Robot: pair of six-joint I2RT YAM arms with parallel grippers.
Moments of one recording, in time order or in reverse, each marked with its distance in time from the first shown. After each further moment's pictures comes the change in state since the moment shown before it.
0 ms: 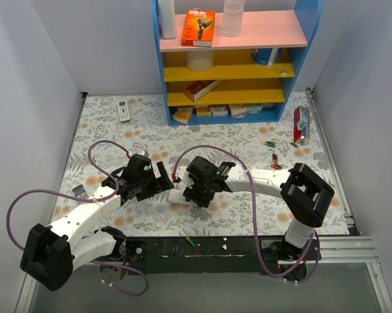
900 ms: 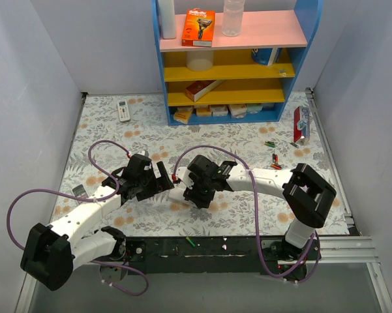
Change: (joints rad) left arm 0.000 0.005 0.000 0.003 0.000 0.000; right arm -0.005 -0.014 0.000 -0.008 -0.083 -0.040
